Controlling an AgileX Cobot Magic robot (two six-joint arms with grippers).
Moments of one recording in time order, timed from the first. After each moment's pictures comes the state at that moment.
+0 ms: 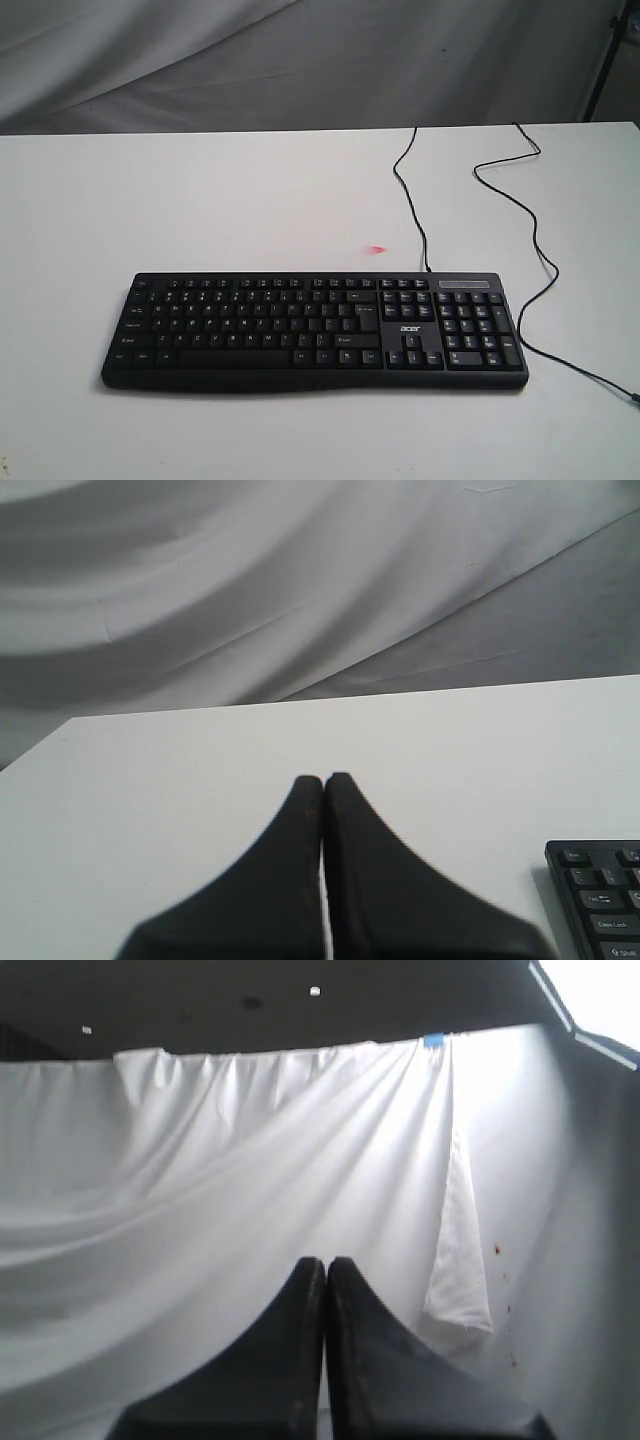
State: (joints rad) left arm 0.13 0.00 -0.01 0.03 0.19 0.09; right arm 0.02 0.00 0.00 0.01 -0.43 -0.02
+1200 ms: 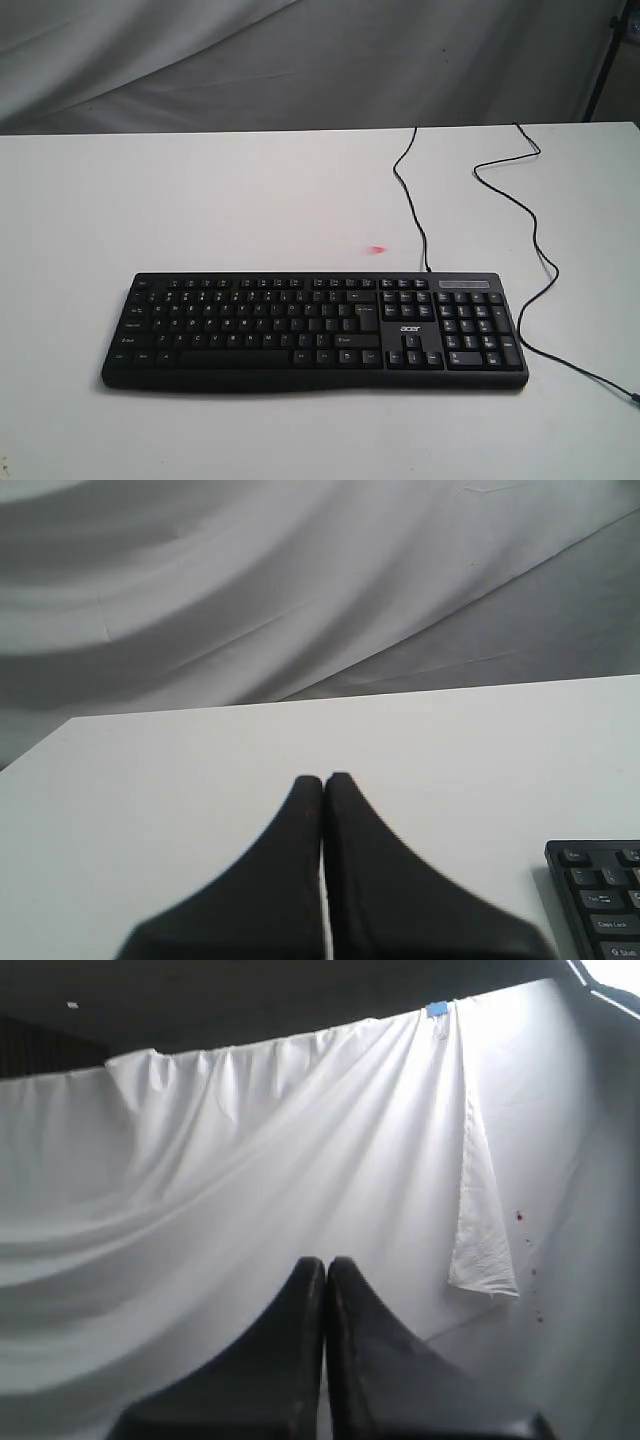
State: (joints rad) left arm 0.13 0.00 -0.01 0.03 0.19 0.09; right arm 0.02 0.34 -0.72 -0.19 0.13 0.30
